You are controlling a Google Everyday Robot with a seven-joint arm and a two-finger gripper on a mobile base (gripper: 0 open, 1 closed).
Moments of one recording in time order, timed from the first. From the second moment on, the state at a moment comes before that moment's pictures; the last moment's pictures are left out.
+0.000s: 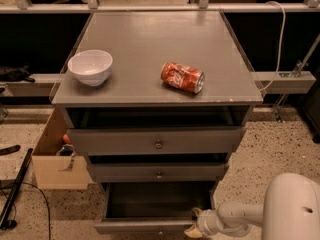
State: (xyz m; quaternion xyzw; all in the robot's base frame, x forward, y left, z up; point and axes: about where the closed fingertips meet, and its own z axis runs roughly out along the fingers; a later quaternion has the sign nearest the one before) arm 0.430 -0.148 0.152 -0.51 0.81 0.20 0.21
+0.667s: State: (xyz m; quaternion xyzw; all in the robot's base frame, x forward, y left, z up) arm 0.433 -0.149 0.155 -0.51 0.81 0.20 0.21
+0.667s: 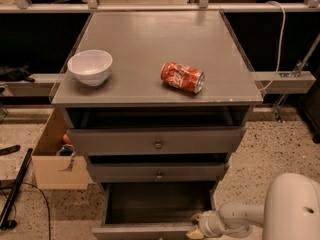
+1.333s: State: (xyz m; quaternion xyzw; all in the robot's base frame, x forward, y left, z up) arm 0.433 -0.149 0.155 -0.51 0.81 0.20 0.21
